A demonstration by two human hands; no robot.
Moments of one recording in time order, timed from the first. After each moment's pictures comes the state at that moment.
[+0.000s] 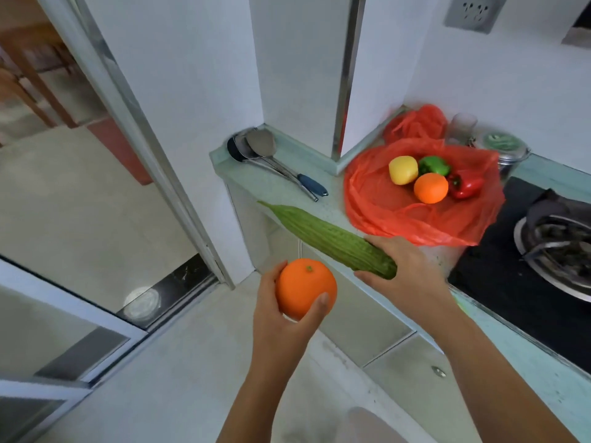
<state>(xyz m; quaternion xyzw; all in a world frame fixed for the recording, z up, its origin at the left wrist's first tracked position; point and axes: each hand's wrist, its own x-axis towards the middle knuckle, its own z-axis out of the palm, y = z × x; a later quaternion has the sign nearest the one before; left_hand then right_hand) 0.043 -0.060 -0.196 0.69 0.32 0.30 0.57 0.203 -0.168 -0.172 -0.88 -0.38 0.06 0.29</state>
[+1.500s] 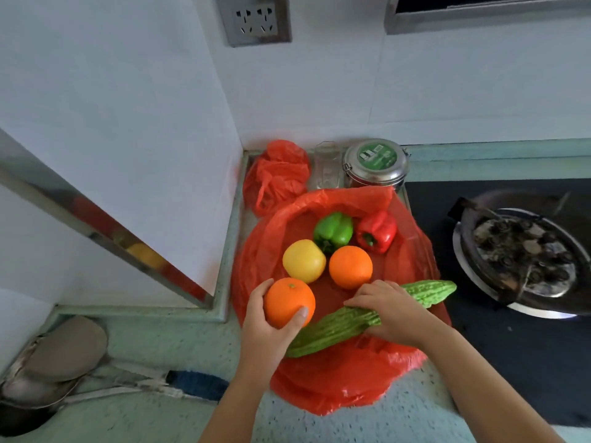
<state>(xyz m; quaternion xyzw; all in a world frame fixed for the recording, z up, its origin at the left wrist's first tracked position) 0.450 0.067 -0.271 0.83 0.12 0.00 0.55 0.499 -0.160 -0.283 -0.94 -0.26 0.19 0.11</state>
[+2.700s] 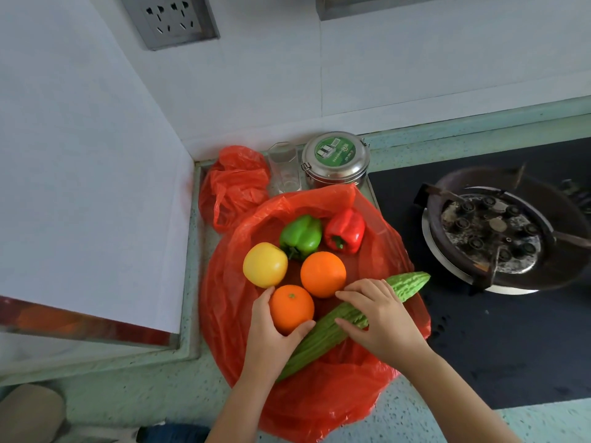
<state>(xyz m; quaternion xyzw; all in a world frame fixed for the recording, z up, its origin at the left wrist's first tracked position) 0.489 0.038 -0.310 0.88 0.02 -0.06 0.47 0.476 -0.163 -0.302 -0.95 -0.09 -0.03 0.29</state>
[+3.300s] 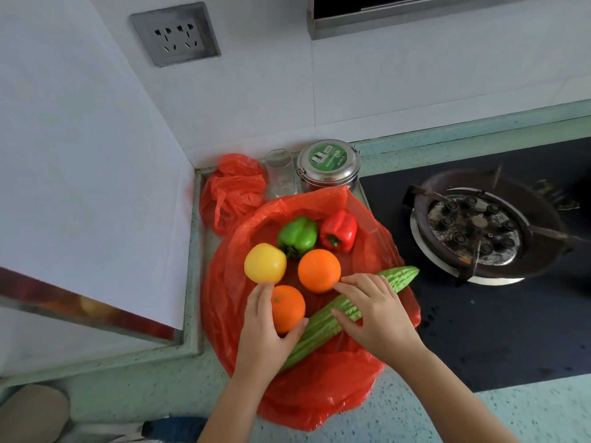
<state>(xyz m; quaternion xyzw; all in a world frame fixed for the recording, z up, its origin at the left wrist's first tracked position) 0.478 0.049 -0.295 0.93 -0.11 0.02 0.35 0.460 -0.151 -0.279 -0.96 -0.07 -0.10 0.25</state>
